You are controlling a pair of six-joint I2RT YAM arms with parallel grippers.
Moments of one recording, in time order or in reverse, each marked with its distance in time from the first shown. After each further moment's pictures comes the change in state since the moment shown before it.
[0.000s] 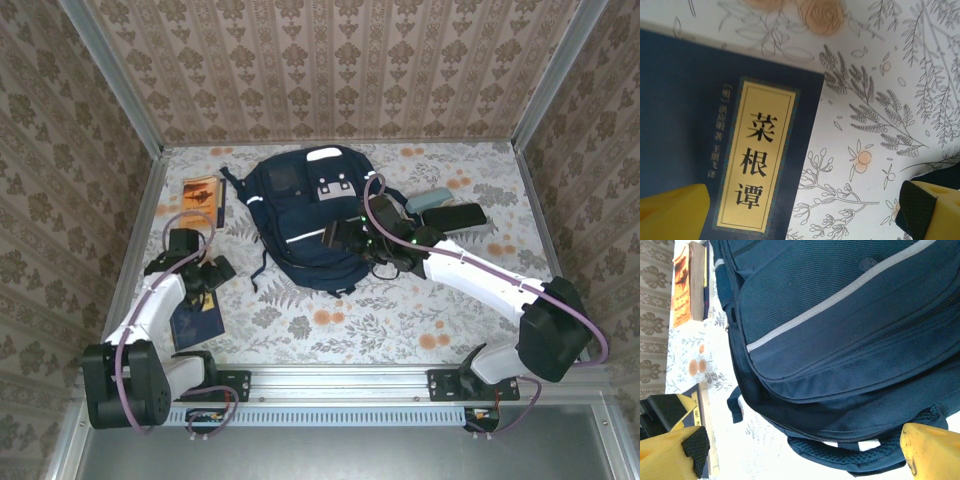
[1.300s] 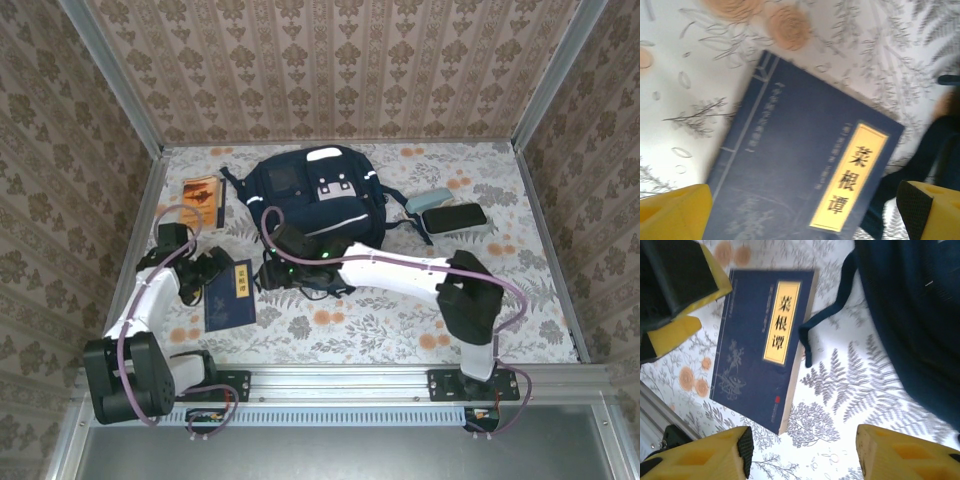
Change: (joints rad) left arm 0.094 0.035 0.047 0.007 0.155 0.005; right arm 0.347 0.476 0.444 -0.108 0.003 -0.087
